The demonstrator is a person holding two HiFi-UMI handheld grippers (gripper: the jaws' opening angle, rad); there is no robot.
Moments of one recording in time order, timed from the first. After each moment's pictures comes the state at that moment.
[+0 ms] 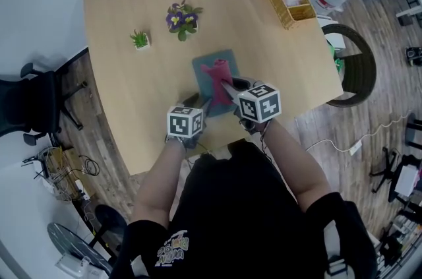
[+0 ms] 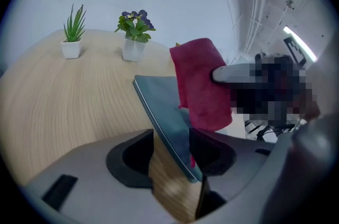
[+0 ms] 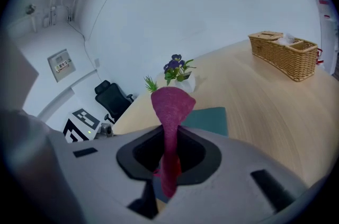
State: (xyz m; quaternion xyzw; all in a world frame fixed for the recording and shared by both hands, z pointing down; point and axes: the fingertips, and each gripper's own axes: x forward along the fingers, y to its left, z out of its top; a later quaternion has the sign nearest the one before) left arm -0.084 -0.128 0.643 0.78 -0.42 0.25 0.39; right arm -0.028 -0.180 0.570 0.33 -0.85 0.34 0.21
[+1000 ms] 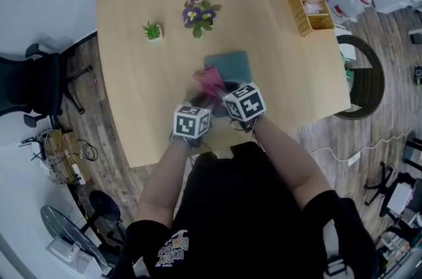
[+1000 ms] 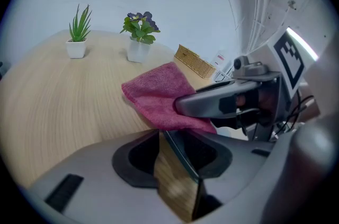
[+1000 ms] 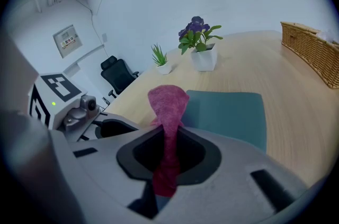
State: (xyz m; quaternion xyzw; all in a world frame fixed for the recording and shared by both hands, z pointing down) left arm -0.092 -0.133 0.649 0.77 -0.44 0.25 0.39; right arm -0.086 -0.169 0.634 0.25 -0.86 0.31 0.32
